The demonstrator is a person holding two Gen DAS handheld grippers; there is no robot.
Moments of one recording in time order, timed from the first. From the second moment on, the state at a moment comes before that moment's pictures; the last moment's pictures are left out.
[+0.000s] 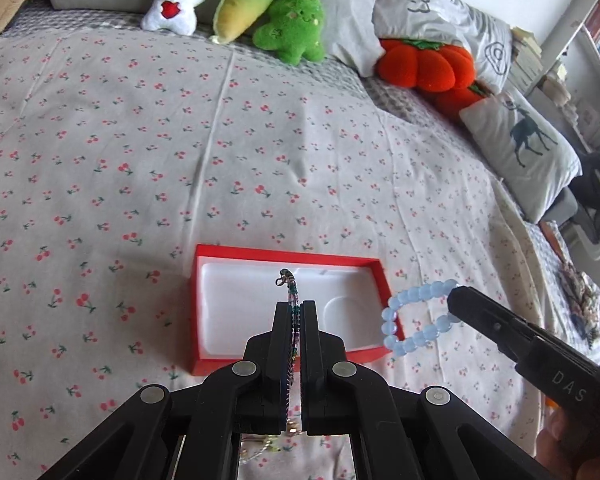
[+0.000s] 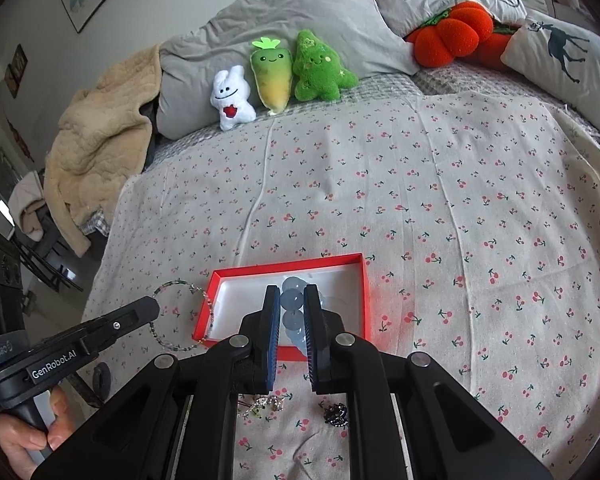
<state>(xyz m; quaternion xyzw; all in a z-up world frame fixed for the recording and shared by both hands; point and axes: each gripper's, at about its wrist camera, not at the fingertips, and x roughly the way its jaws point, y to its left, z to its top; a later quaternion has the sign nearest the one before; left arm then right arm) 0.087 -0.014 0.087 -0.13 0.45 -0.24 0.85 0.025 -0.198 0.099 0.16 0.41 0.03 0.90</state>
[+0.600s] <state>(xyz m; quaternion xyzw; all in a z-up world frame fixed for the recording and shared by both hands) 0.129 -0.039 0.020 -0.10 0.51 -0.19 0.83 0.049 -0.193 0.083 0.16 0.40 0.04 0.90</state>
